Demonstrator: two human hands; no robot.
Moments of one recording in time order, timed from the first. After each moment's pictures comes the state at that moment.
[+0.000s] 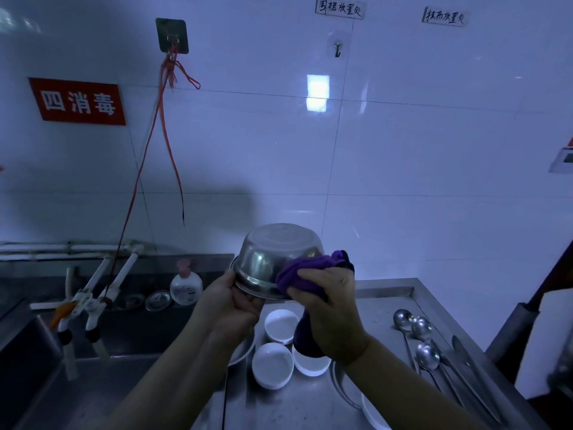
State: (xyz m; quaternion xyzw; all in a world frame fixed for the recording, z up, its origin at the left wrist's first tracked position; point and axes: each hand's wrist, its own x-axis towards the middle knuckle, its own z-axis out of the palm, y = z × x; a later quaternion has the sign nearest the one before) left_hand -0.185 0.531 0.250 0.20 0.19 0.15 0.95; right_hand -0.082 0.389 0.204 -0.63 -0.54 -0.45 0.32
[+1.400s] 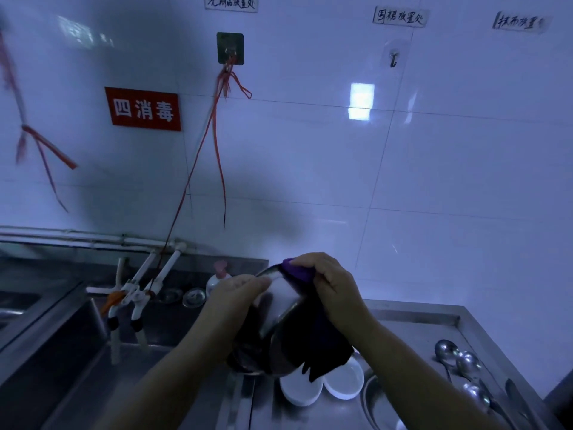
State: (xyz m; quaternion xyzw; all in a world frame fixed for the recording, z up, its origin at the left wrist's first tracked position) left_hand -0.223 0.569 0.252 0.66 0.23 0.25 0.66; right_hand -0.080 0.448 0.245 -0.69 -0.52 -0.06 0.49
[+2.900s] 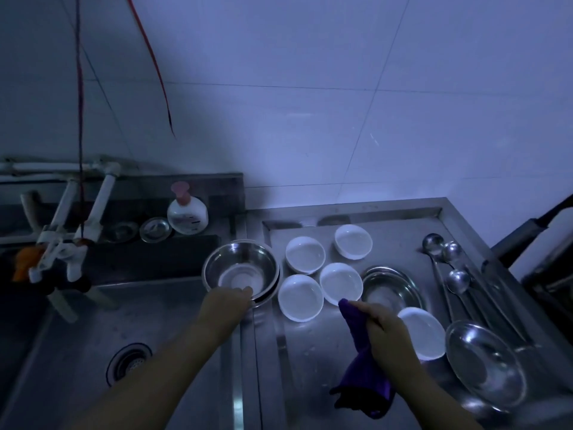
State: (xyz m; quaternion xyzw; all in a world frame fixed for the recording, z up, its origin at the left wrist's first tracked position) left_hand -0.155 0.679 -0.009 0.99 0.07 -0.09 0.12; right_hand -0.093 0.400 0.053 -0.88 -0.13 0.09 0.46
